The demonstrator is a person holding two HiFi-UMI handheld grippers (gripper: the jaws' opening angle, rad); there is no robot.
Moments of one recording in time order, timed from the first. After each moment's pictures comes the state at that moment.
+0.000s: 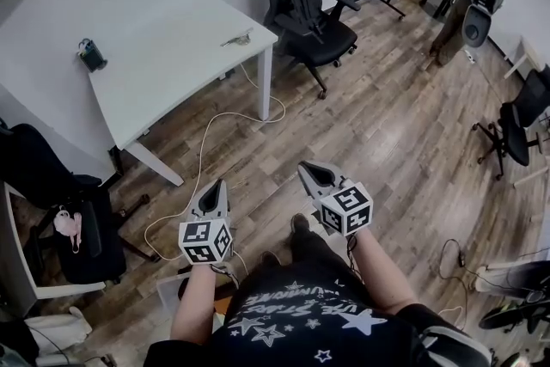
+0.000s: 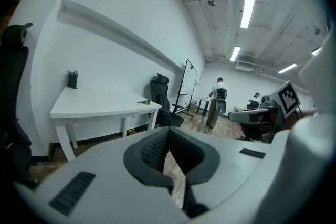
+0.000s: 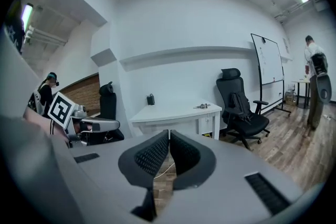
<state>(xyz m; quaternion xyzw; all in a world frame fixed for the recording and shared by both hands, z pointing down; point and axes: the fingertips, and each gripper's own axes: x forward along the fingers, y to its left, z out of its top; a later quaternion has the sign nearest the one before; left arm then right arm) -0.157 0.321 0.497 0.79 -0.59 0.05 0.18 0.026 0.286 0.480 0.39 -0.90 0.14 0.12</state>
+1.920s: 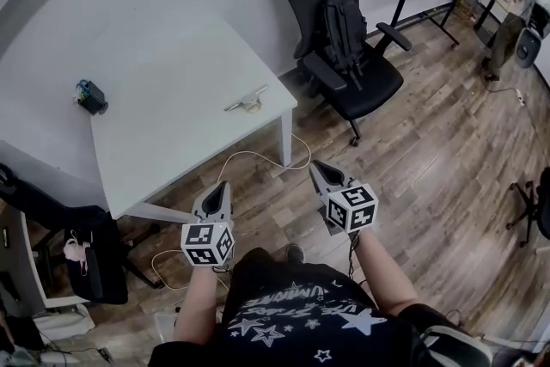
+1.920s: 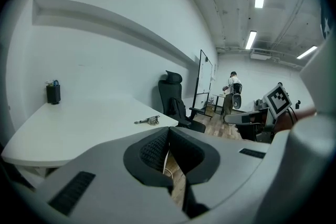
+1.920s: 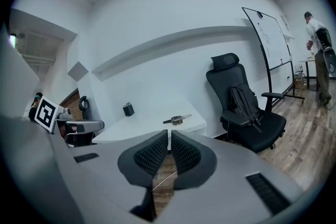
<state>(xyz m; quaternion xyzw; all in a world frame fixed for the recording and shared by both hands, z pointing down) -0.105 -0.101 0.482 0.74 -0.65 0.09 0.16 0.088 -0.186 0.507 0.36 -0.91 0.20 0.09</state>
